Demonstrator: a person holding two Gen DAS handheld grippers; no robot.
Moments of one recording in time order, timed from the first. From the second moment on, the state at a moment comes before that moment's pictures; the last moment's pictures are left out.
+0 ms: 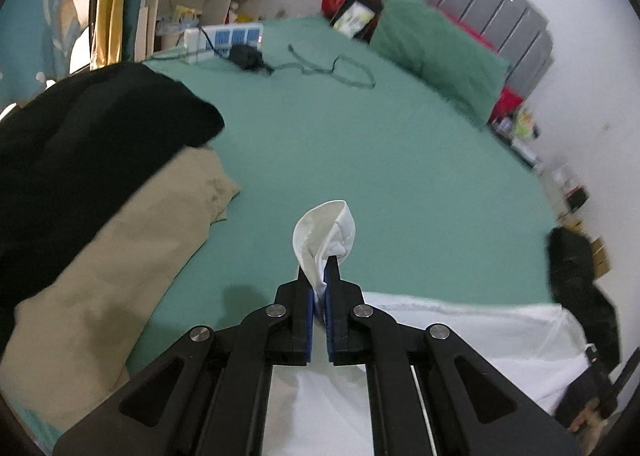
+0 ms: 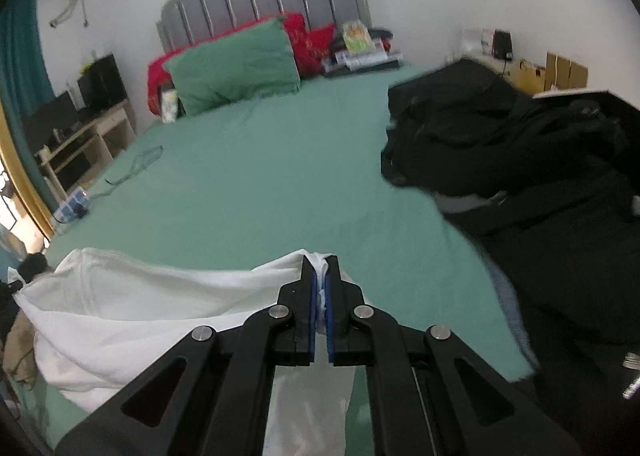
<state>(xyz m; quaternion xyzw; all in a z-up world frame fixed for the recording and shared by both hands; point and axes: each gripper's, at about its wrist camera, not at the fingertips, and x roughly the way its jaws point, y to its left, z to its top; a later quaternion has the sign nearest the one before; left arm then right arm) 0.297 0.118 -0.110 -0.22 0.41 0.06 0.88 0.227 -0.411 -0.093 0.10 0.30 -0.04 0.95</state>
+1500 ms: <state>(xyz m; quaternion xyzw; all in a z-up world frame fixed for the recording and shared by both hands) 0.125 0.083 -0.164 -0.11 0.47 0.00 0.88 0.075 -0.363 -0.166 0.19 0.40 -0.01 0.90</state>
